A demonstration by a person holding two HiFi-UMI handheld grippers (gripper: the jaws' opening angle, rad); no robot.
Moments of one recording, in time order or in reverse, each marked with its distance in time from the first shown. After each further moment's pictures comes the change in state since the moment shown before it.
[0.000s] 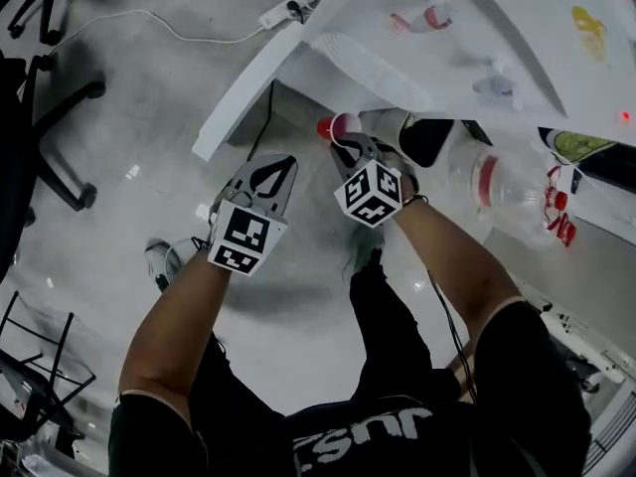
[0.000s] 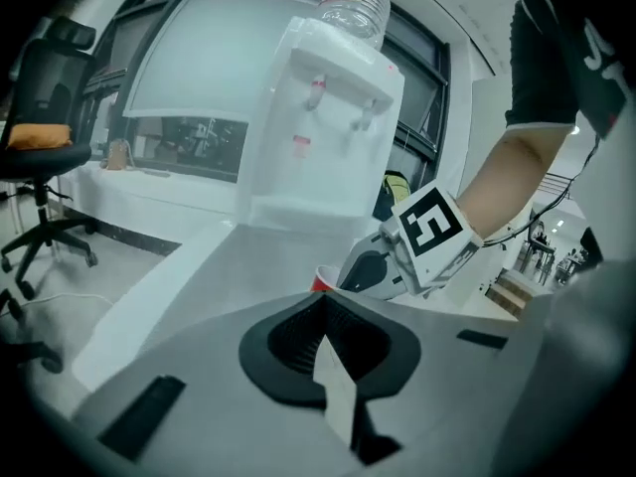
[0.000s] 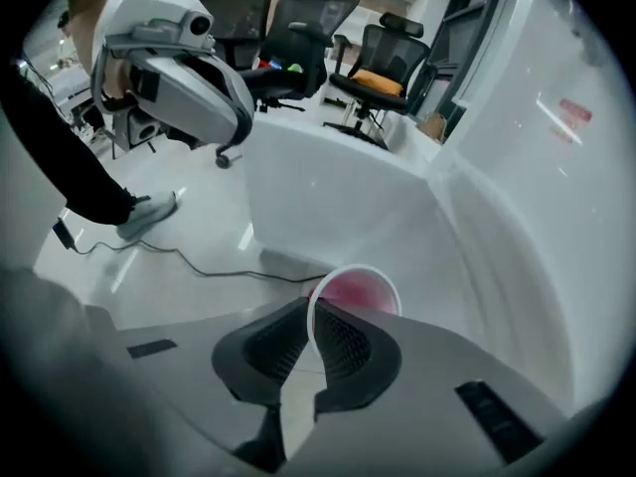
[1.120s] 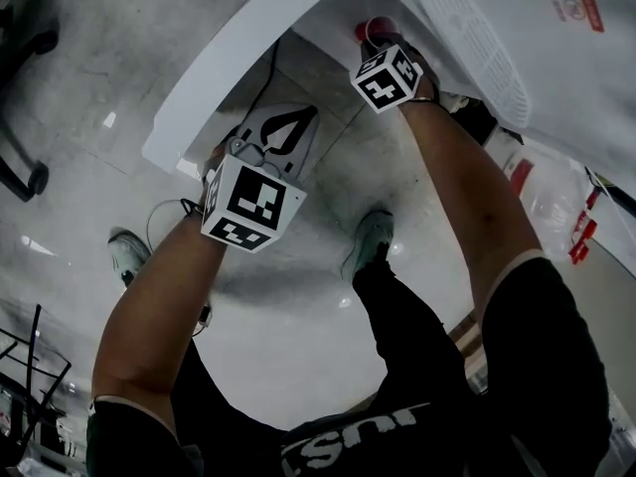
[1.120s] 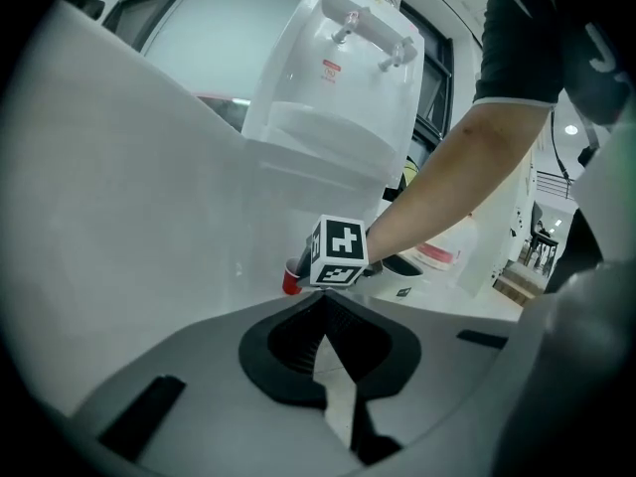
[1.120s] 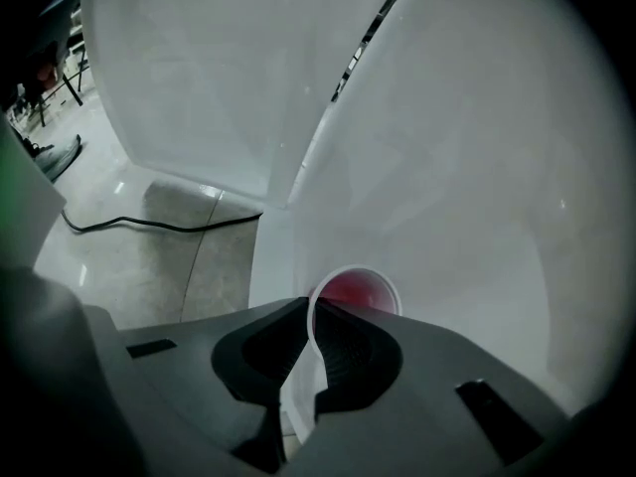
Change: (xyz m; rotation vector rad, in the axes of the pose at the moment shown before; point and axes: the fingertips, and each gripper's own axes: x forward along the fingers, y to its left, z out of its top) left arm 0.103 0.048 -0.106 -0.044 0.017 -0.015; right arm 0.227 -0.122 -0.090 0.063 0.227 -0.147
